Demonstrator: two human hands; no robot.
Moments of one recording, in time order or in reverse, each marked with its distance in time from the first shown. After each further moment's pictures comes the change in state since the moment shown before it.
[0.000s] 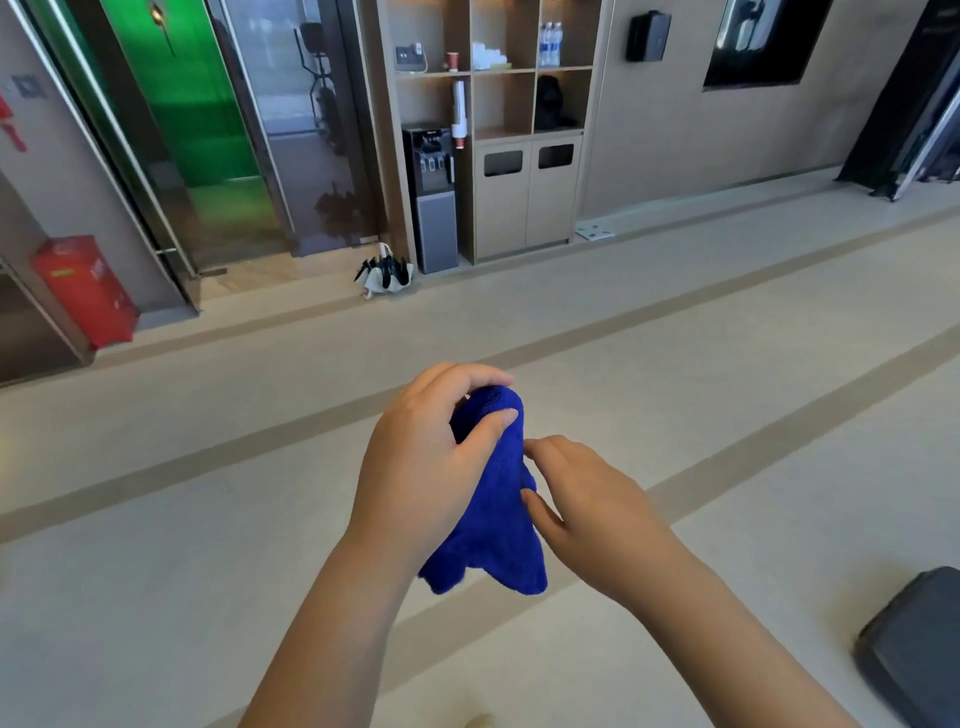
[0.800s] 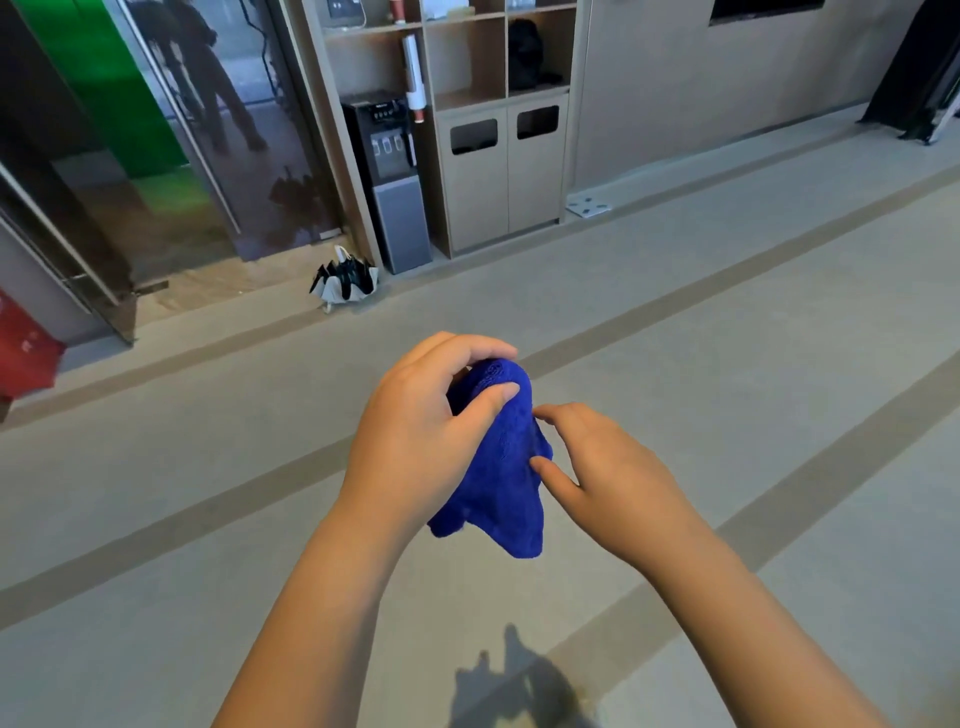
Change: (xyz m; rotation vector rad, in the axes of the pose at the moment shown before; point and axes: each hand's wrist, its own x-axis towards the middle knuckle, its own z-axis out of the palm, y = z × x) left_hand 0.433 -0.099 0.200 -0.014 -0.110 -0.002; right_hand 0.390 0.291 -0.035 0.069 0.015 0.128
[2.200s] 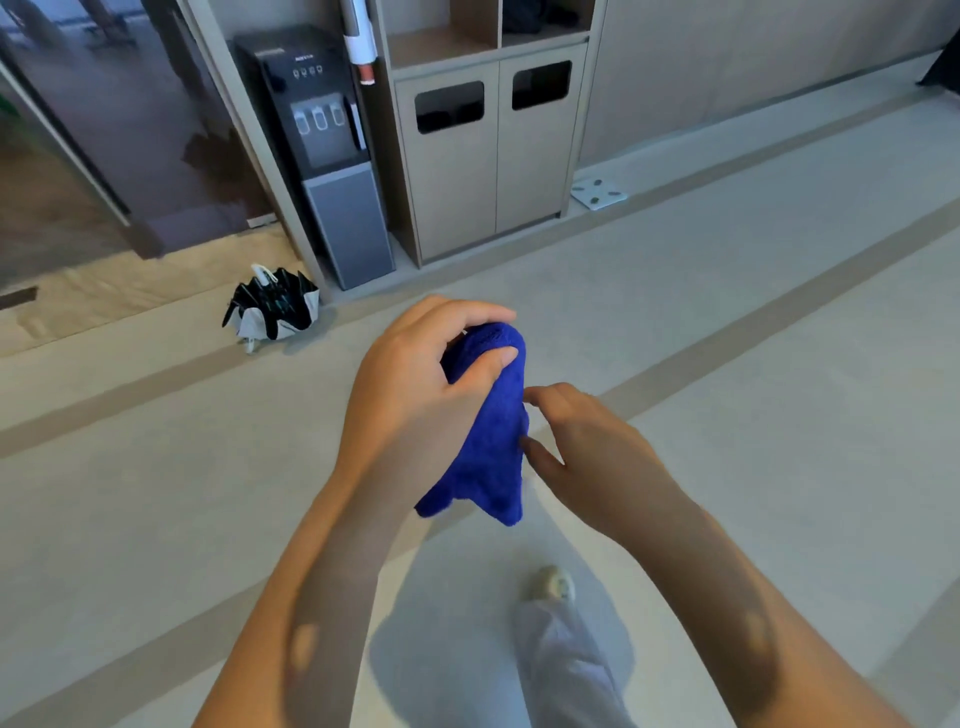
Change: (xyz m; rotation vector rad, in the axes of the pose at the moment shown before) left_hand 0.718 -0.258 0.165 -0.039 0.016 -0.085; right_hand 0.725 0.270 0.001 -0.057 -0.099 0.043
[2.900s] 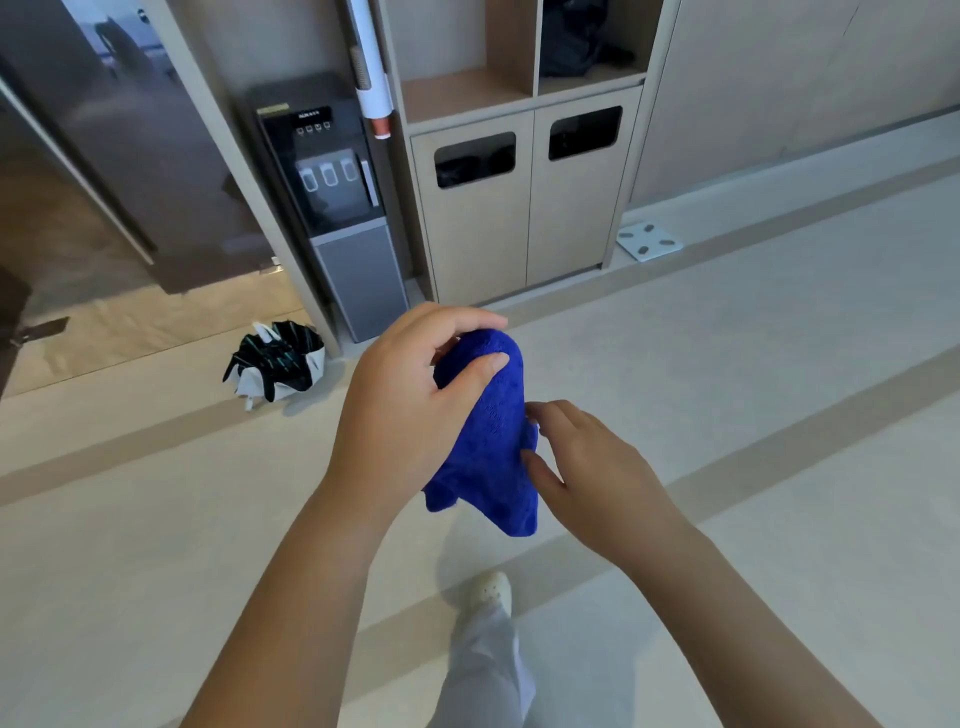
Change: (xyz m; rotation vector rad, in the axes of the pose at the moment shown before) left_hand 0.349 -0.042 0.130 0.056 0.091 0.018; right_hand 0.334 0.176 -0.073 0.077 -0.018 -0.130
